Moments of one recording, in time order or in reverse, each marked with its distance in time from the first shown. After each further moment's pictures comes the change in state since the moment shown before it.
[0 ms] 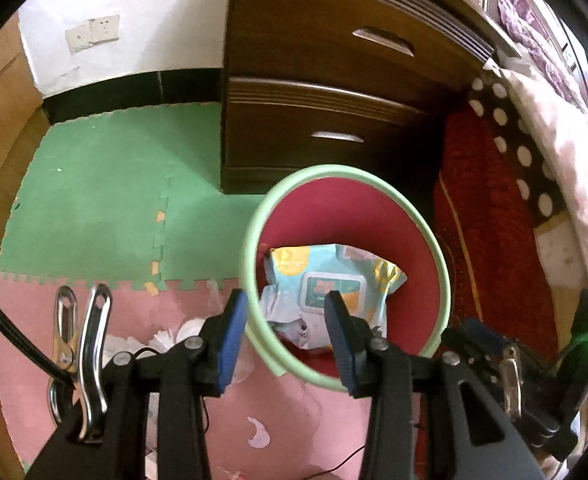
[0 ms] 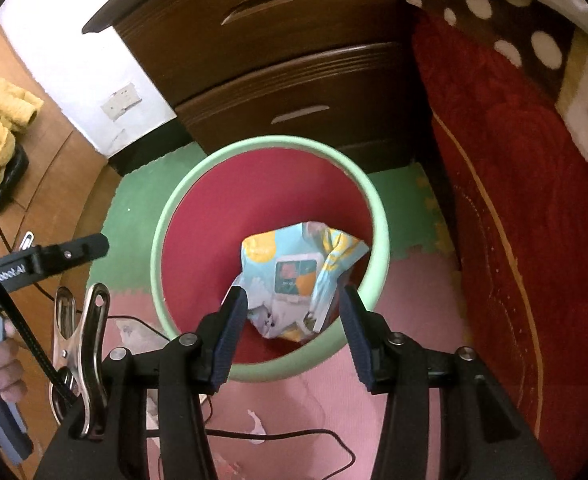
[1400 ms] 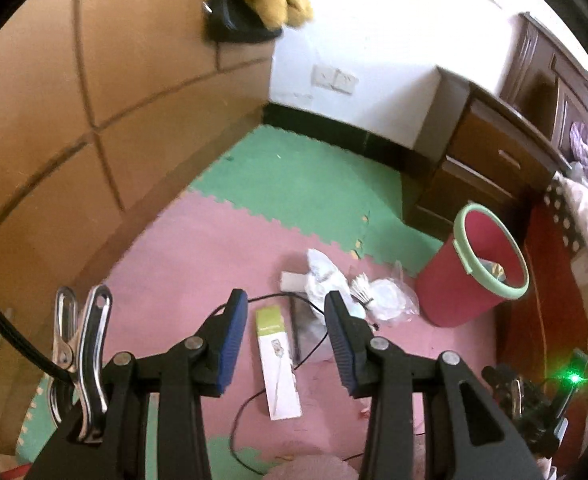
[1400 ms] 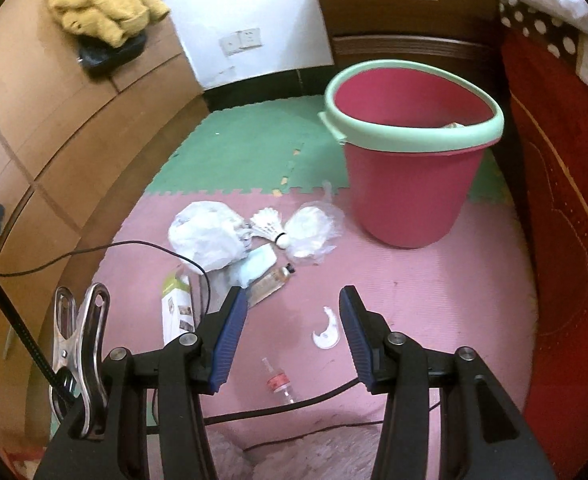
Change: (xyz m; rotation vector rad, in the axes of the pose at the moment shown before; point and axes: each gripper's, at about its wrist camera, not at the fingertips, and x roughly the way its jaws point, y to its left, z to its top) left arm -0.259 0.215 -0.320 -0.368 -0.351 0.328; right arm -0.045 0.120 -0.236 -0.282 -0.066 0.121
